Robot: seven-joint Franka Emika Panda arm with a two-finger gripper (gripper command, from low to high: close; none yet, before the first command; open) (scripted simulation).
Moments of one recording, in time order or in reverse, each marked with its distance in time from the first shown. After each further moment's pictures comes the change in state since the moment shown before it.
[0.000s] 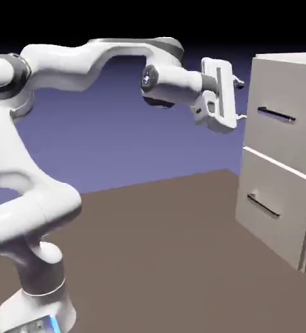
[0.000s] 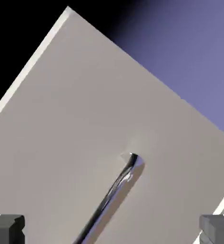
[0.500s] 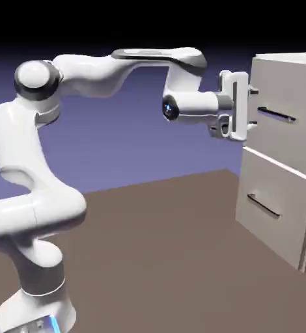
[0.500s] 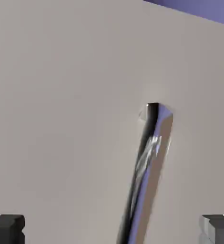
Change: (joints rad) arm -0.385 -0.034 0.355 0.216 0.652 -0.061 -0.128
